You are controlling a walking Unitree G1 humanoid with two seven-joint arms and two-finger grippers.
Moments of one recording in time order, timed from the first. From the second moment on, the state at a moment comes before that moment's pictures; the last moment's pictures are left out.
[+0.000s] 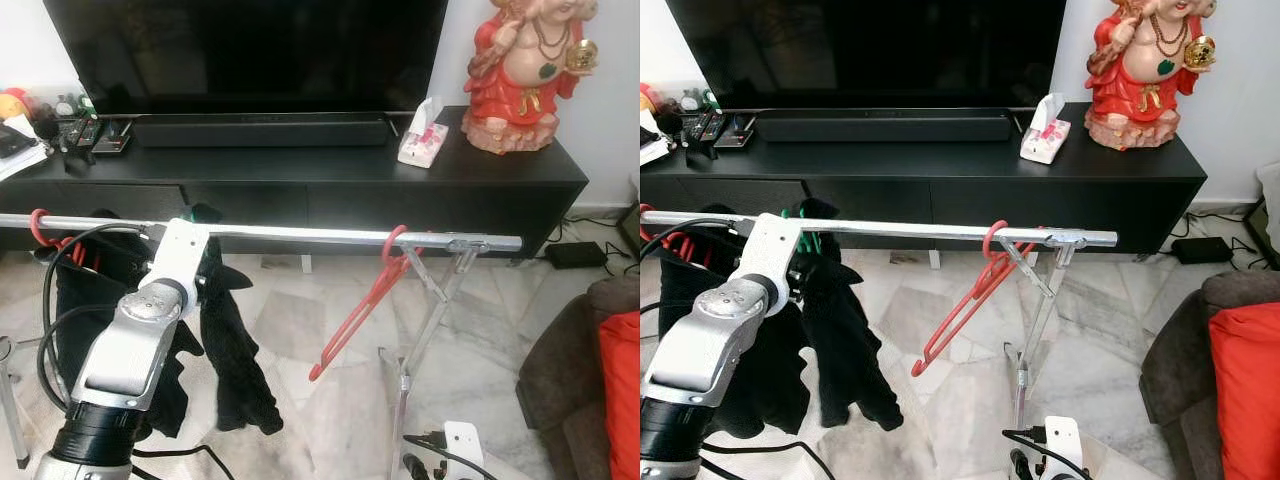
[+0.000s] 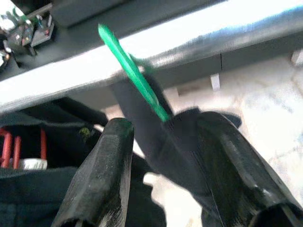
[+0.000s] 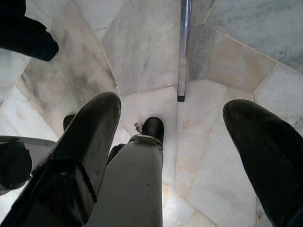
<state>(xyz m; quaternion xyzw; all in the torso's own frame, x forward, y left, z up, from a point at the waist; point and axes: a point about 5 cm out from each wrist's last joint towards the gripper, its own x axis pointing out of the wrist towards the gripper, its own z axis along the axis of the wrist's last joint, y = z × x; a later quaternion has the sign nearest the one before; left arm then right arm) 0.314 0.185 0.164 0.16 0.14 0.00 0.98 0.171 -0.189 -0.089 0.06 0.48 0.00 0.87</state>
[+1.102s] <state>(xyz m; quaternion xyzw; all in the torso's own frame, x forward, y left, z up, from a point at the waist) 0.328 0.189 0.150 0.13 0.06 0.07 0.99 0.172 -0.188 -0.089 0.06 0.48 0.00 0.88</state>
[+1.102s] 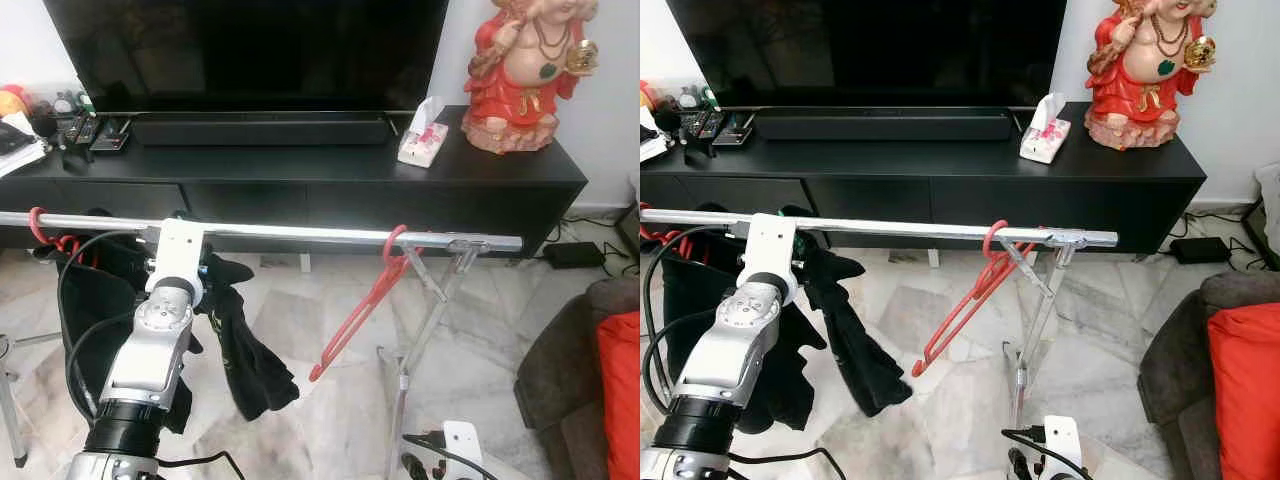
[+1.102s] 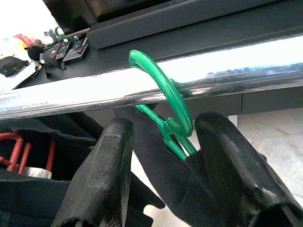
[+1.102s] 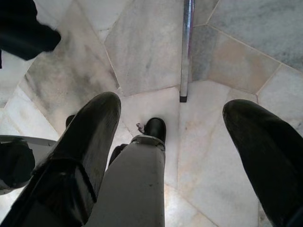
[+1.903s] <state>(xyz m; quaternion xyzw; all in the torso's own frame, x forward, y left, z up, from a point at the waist) 0.322 0.181 0.125 0.15 0.18 0.00 0.97 0.172 -0.188 -0.089 0.07 0.48 -0.01 0.88</state>
